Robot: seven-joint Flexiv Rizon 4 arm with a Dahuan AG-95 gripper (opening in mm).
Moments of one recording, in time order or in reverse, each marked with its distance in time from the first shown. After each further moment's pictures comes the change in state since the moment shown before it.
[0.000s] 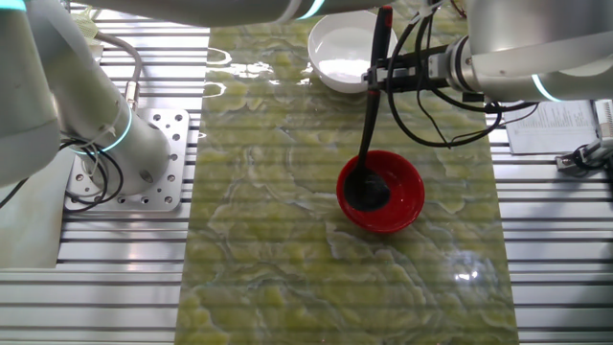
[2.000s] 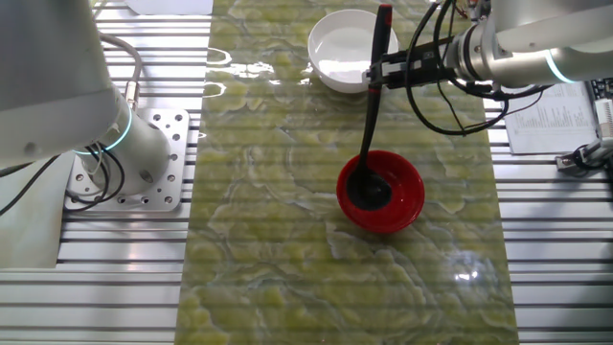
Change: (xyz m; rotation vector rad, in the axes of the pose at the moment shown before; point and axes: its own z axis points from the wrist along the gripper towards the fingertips) arm -0.003 -0.006 0.007 -0.069 0.051 0.002
